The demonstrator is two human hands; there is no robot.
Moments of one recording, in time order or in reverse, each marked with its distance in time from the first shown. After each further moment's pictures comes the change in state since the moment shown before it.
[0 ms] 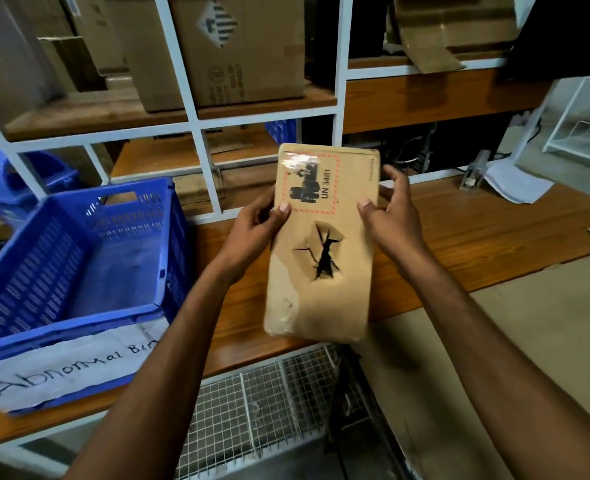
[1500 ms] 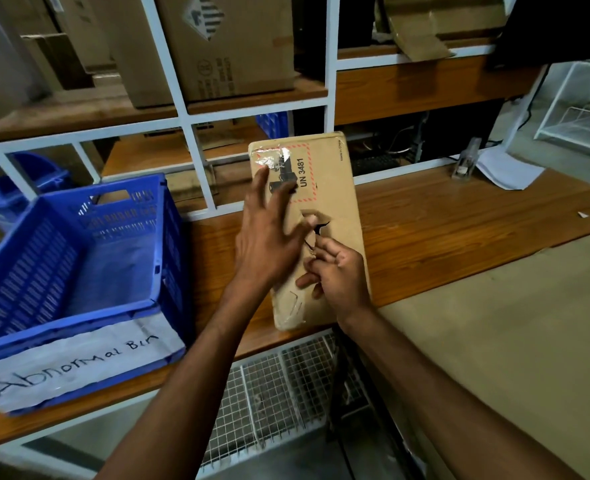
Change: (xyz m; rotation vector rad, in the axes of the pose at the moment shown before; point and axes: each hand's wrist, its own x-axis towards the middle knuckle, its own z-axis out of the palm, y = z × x) left_hand -0.011 -0.004 0.045 0.716 0.303 0.243; right_hand -0.087 0.030 0.070 0.451 -0.168 0.201
